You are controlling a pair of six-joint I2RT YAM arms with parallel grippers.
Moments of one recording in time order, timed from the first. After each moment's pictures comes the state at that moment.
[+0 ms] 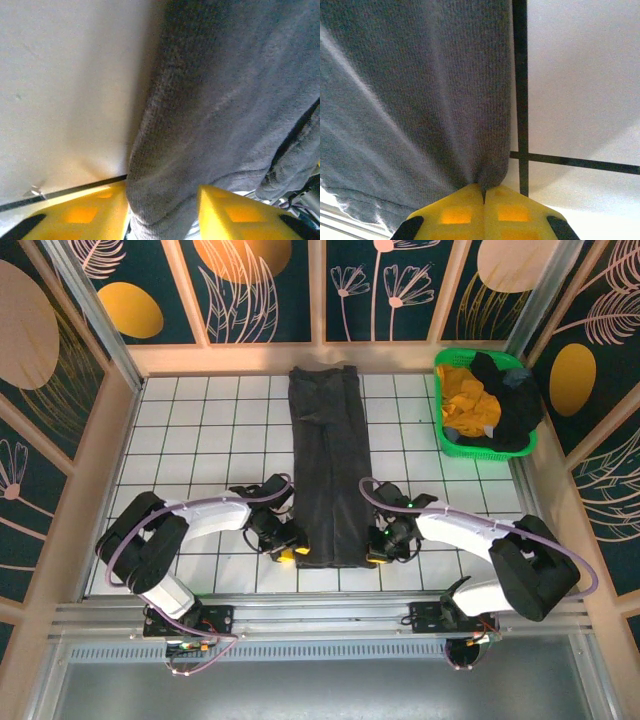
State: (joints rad) left arm -0.71 1.62 0.77 -0.50 0.55 -1.00; right arm 0.70 1.36 0.62 -0.66 -0.34 0.77
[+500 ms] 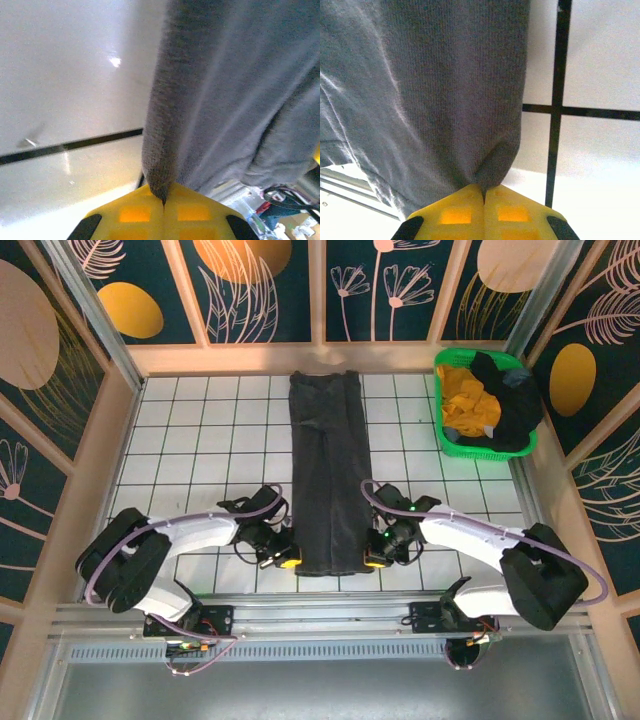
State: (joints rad) left arm -0.73 1.47 0.62 -0.38 0.60 -1.06; right arm 0.72 1.30 0.63 -0.71 -0.40 0.81
